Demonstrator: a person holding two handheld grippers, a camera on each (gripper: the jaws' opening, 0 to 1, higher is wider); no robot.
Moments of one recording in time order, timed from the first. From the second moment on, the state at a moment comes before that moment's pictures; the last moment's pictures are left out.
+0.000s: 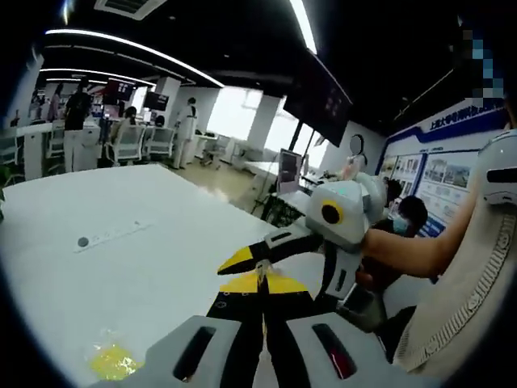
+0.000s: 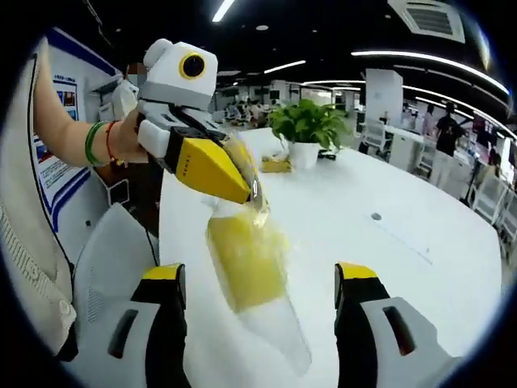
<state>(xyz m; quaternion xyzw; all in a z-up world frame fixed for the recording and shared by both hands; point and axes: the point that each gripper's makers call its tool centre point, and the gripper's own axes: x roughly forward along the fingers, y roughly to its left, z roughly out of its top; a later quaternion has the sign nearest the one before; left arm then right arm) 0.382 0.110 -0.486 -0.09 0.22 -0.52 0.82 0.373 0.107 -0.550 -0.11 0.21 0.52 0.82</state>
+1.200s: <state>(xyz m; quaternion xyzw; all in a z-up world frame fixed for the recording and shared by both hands) 0.450 0.092 -0.595 -0.19 0.29 -0.42 0.84 0.341 0.005 -0.544 0.09 0.13 0.36 0.92</state>
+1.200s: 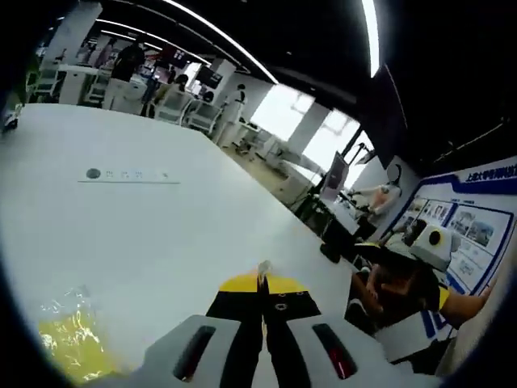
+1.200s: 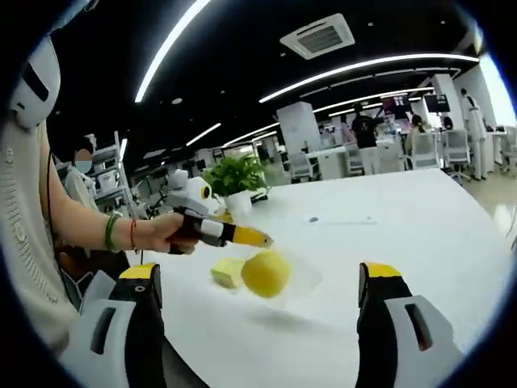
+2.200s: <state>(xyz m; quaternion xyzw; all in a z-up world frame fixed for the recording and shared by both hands) 0.525 0.130 -0.680 -0.23 0.32 -0.28 0.88 0.341 -0.009 -0.585 0.09 0.20 0.33 0.92</state>
